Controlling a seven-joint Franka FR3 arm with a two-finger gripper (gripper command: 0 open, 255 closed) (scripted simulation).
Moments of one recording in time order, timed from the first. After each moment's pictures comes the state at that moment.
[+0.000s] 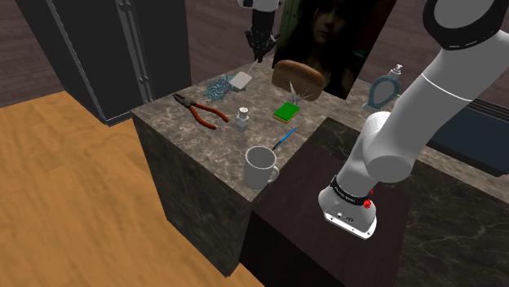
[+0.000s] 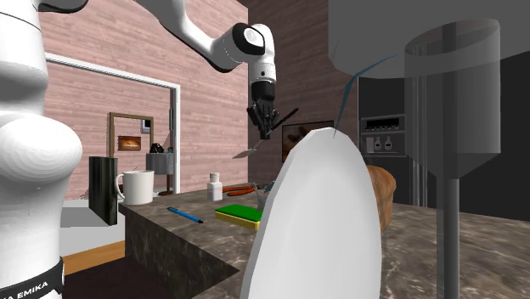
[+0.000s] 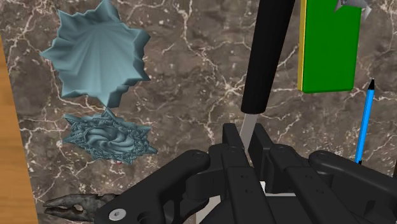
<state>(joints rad) 0.29 -0.13 -0.37 -1.92 -0.12 1.80 -1.63</state>
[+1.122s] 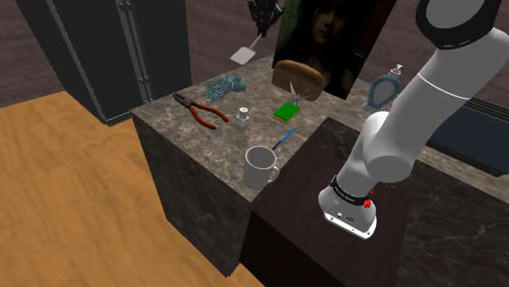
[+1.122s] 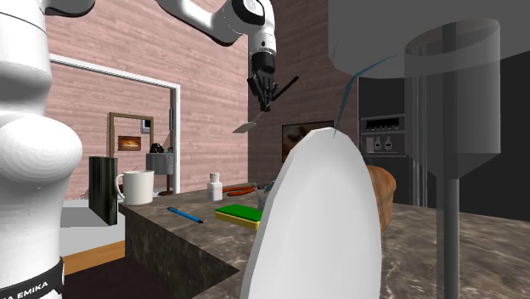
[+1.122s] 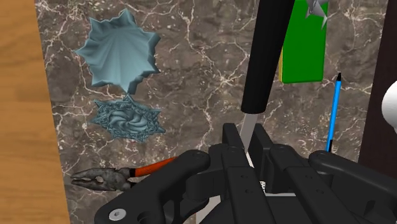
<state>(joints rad) 0.29 -0.10 -0.36 -1.66 -0.10 1.57 -1.66</state>
